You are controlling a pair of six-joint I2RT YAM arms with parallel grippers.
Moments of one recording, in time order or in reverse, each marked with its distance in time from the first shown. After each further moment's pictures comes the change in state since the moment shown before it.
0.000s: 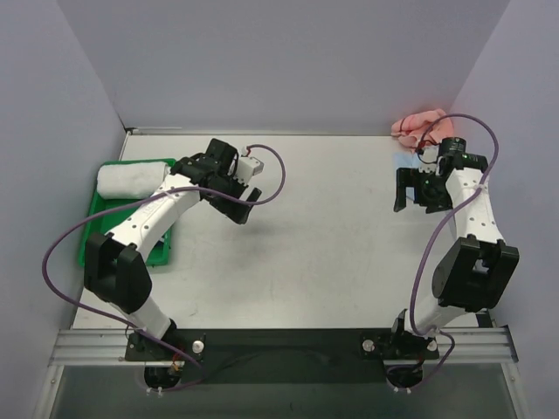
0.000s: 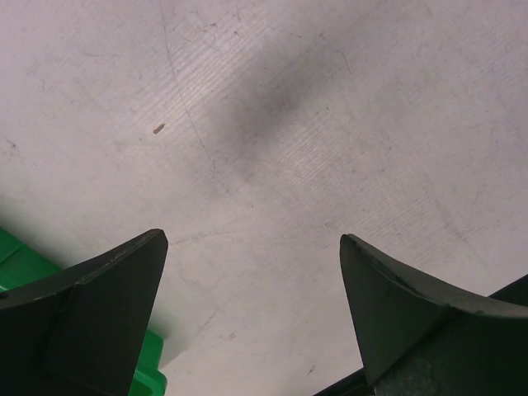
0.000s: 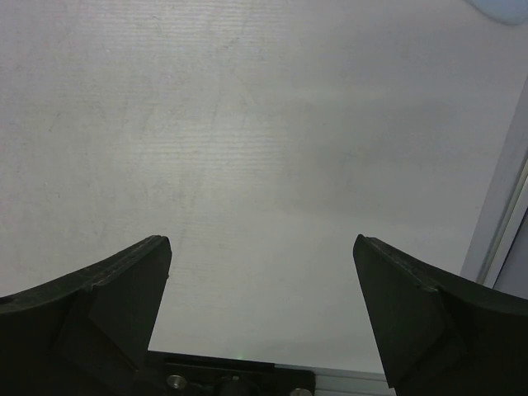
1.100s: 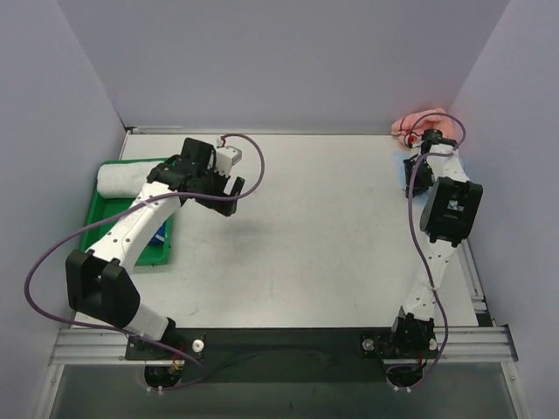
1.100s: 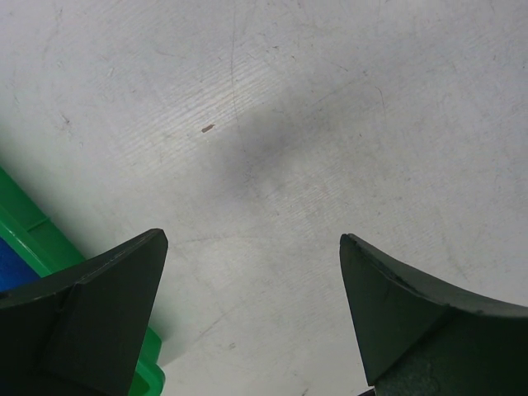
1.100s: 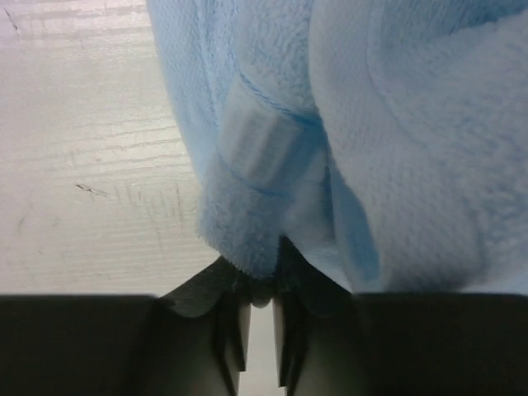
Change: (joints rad) left arm 0.086 -0.131 -0.104 0.127 -0.009 -0.064; right arm -0.011 0.773 0.561 0.123 0.165 -0.002
